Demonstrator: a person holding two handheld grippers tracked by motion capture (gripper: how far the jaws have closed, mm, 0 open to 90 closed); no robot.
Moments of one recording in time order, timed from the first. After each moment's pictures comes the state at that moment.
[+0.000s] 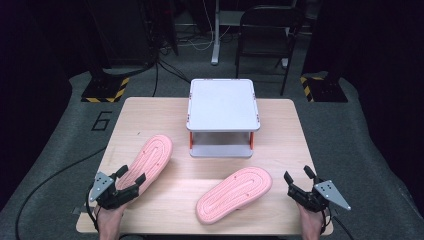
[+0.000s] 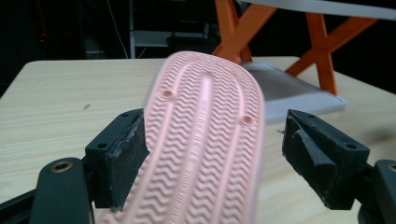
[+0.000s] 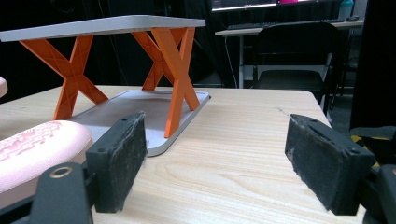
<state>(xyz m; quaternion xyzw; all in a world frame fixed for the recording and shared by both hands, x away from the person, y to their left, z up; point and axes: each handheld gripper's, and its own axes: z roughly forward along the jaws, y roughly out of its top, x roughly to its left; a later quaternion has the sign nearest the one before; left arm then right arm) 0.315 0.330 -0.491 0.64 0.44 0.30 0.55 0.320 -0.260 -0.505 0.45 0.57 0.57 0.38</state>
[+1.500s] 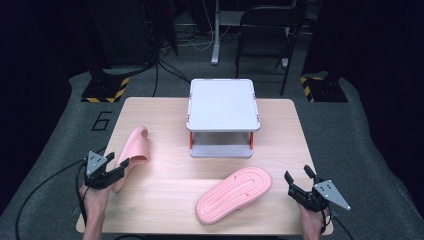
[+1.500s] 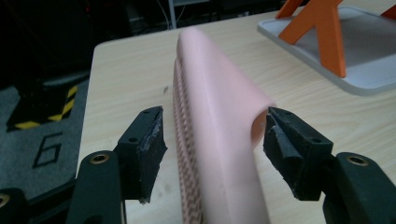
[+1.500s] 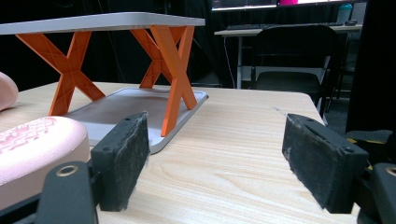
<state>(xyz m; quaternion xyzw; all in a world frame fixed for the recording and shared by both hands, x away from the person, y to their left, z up) 0.369 0.376 -0.470 0.70 0.46 0.35 0.43 0.321 -0.261 -0.505 0.45 0.58 0.56 0.39</state>
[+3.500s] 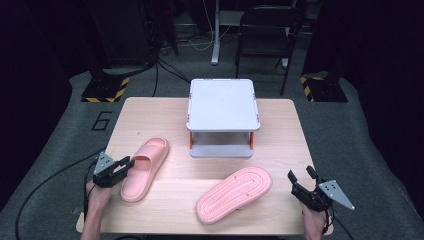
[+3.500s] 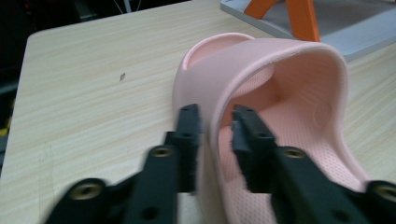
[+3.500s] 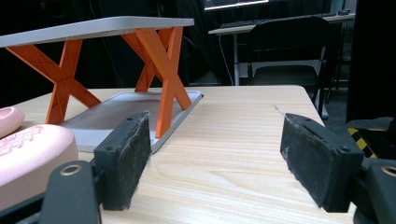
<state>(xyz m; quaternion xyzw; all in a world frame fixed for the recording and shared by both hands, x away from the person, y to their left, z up) 0.390 0.385 -0.510 0.73 0.43 0.28 0.46 0.321 -0.271 -0.507 0.47 0.56 0.57 0.37</state>
